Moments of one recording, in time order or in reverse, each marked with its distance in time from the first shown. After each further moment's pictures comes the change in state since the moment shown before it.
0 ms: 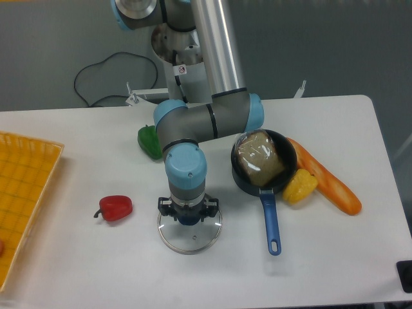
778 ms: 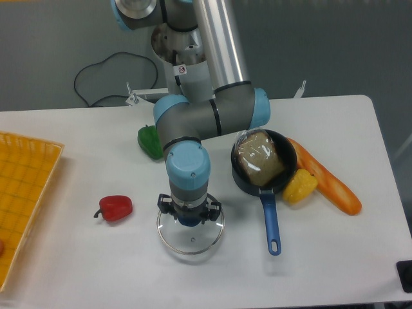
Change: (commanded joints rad) arm 0.000 0.057 0.112 -0.173 0.003 0.316
